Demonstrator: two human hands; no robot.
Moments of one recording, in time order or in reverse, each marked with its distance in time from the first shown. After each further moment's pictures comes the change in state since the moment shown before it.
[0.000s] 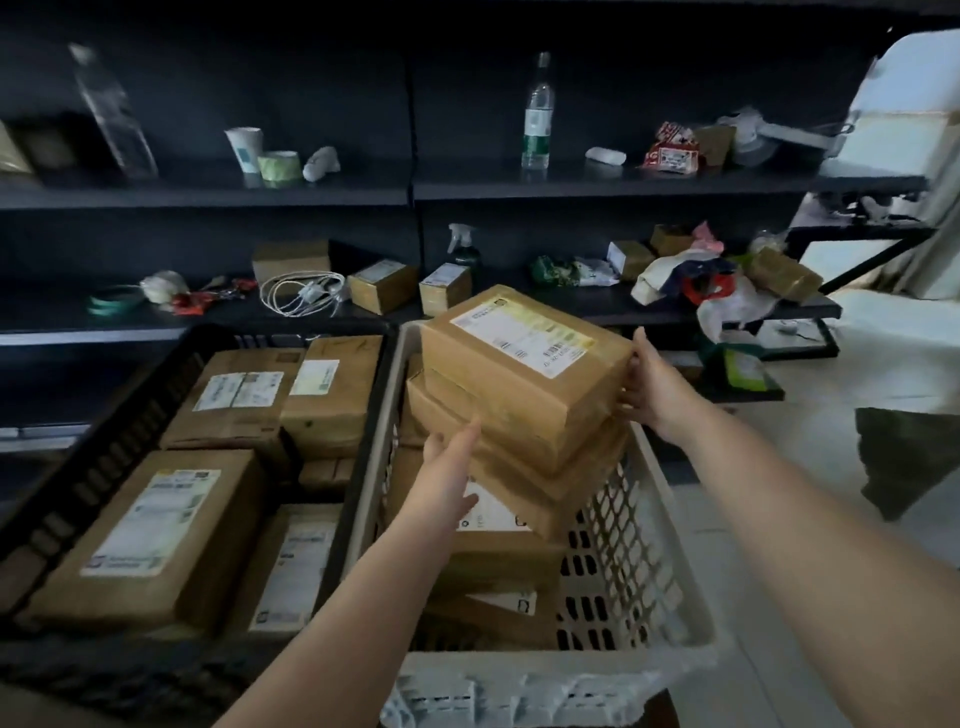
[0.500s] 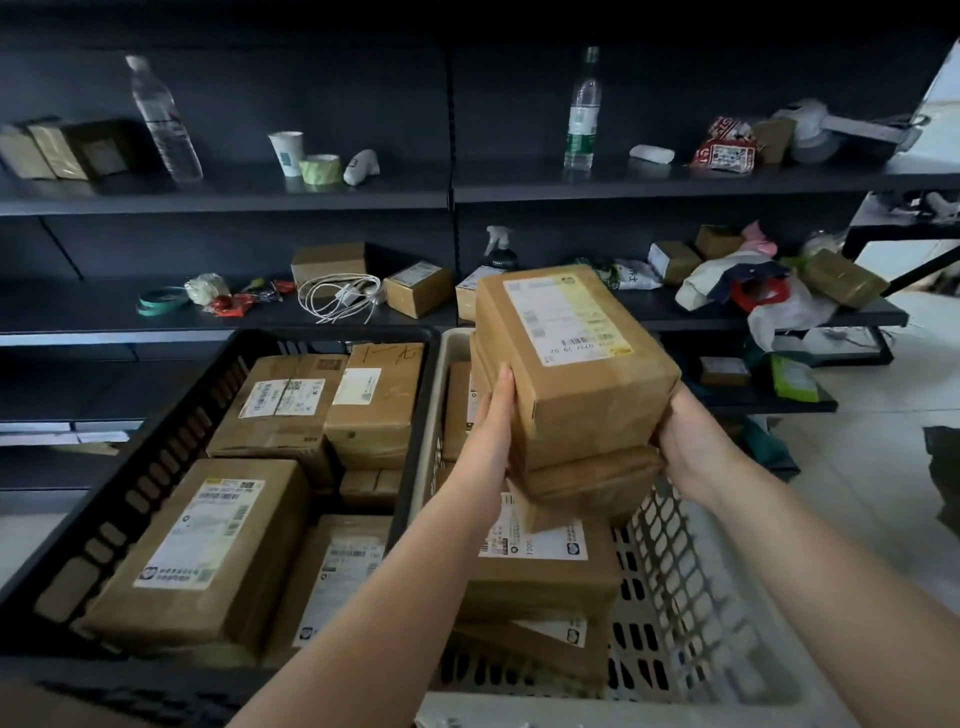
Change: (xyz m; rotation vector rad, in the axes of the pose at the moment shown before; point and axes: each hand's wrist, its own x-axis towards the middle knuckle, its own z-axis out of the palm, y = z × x) left_hand 0.031 0.038 -0.004 -0.024 -0.088 0.036; right_hand -0.005 0.025 0.042 0.215 -0.139 -0.073
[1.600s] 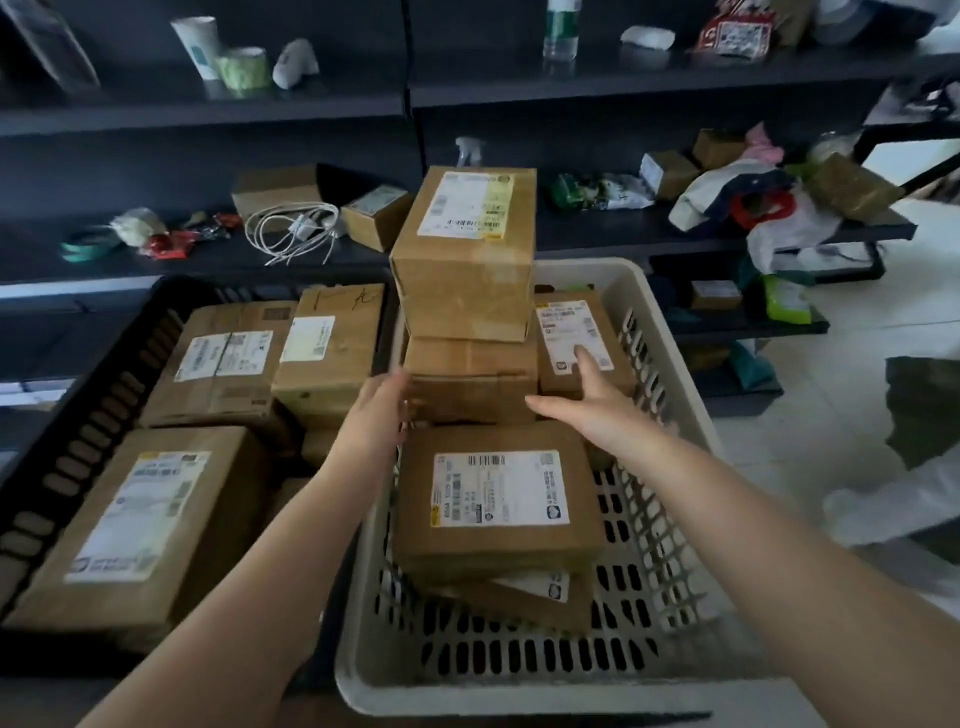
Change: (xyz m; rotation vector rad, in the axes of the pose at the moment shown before) left_hand 0.052 -0.013 -0.066 0.138 0.292 0.049; right_hand 0.035 0.043 0.018 -0.648 -0.066 0.106
